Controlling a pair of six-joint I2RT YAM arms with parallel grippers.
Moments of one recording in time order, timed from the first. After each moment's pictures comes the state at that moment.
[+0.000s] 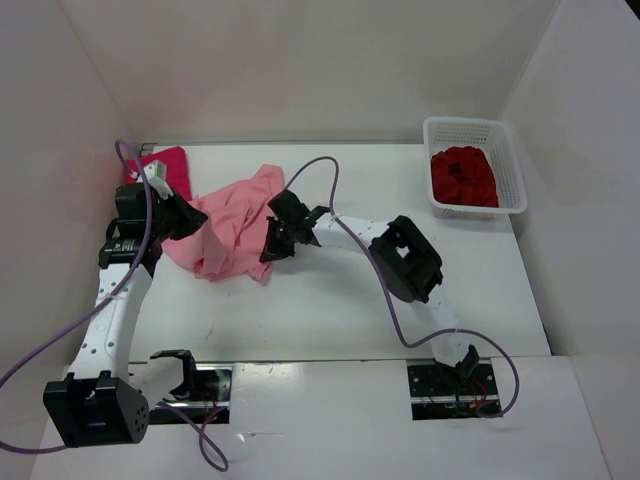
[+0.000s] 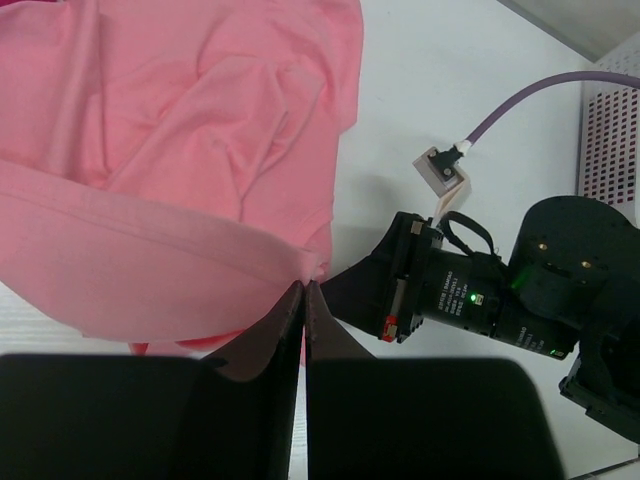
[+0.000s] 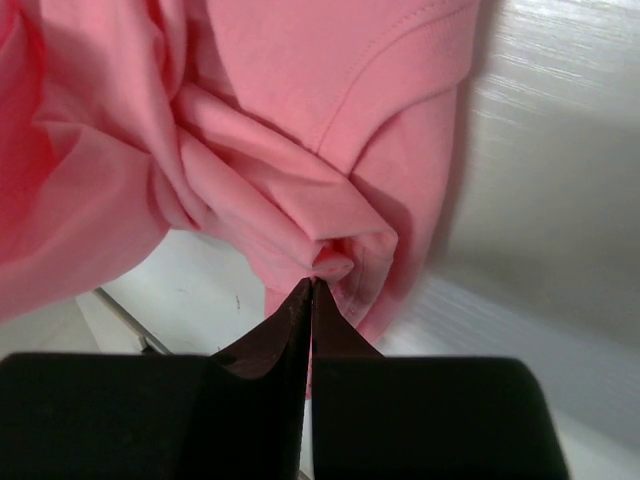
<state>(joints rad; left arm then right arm) 0.10 1.04 0.96 -0.44 0.27 -0.46 0.82 2.23 1.66 -0.30 -0.25 0.91</state>
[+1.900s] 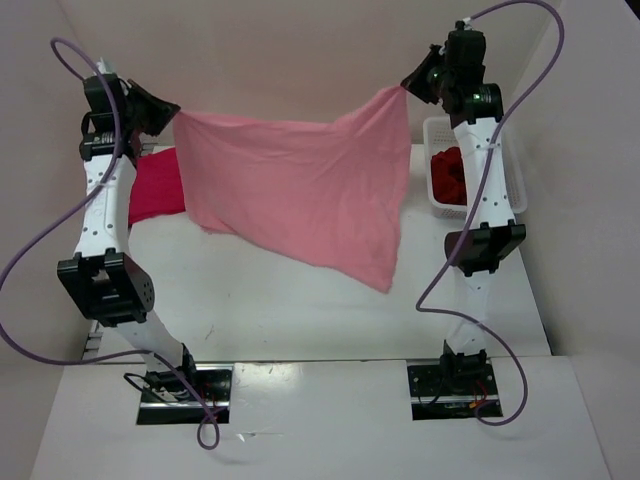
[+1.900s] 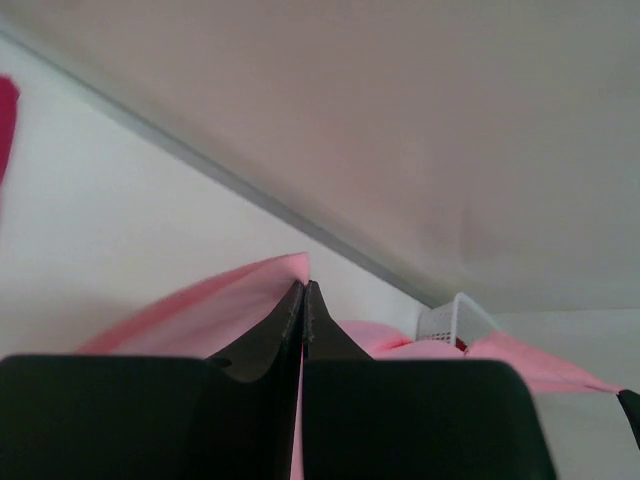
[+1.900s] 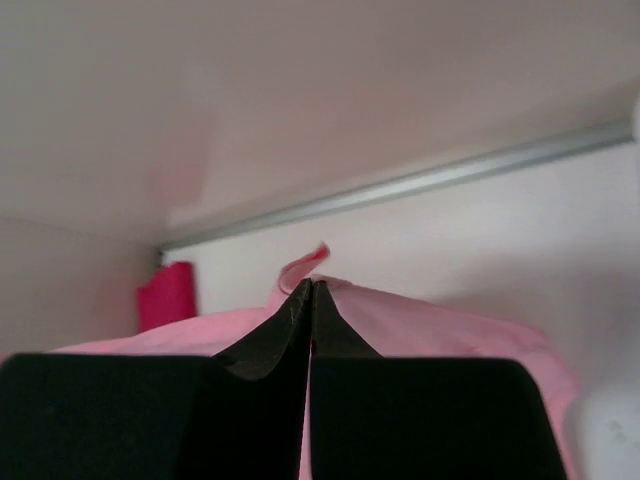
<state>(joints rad) 0.20 1.72 1.83 -0.41 0.25 -0.79 0.12 2.16 2.69 -0.88 -0.09 0.59</state>
